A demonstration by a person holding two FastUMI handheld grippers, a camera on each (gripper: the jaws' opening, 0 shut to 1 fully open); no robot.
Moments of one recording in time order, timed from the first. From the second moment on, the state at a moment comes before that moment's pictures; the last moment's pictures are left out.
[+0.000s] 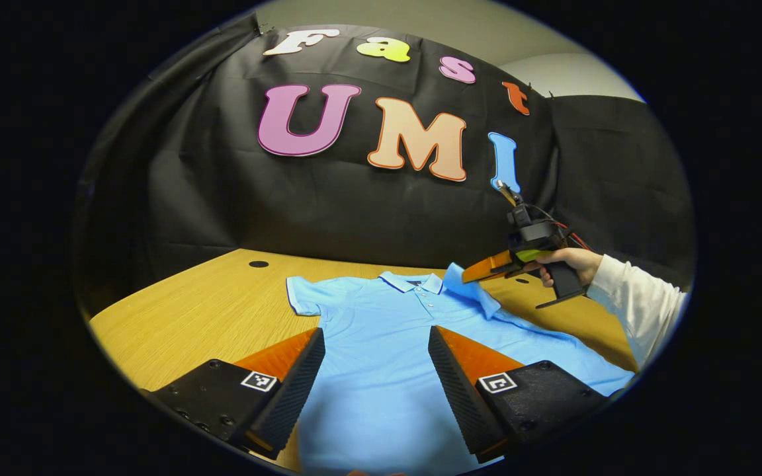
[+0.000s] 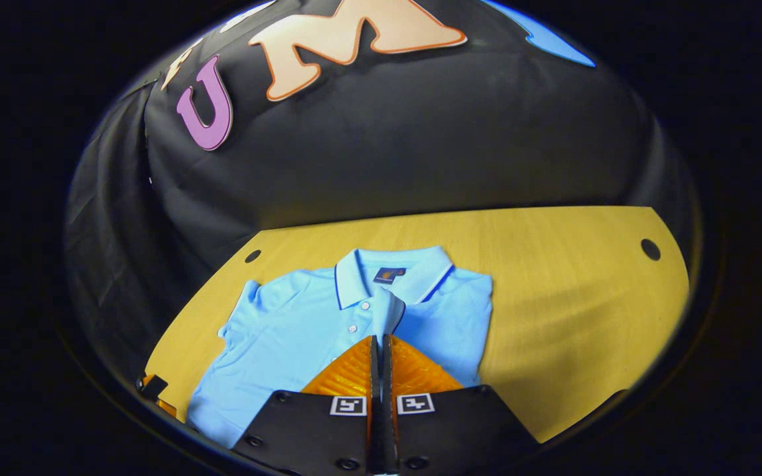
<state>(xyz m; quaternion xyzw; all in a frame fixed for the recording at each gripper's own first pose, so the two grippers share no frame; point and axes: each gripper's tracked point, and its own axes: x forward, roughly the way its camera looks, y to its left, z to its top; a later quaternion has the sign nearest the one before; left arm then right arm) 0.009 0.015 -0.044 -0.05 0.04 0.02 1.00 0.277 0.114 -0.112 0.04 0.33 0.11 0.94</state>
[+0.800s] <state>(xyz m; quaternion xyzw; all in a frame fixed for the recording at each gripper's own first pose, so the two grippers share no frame) 0.026 0.041 -0.045 -0.07 0.07 0.03 0.99 0.193 0.164 -0.072 0.08 0.30 0.20 0.93</state>
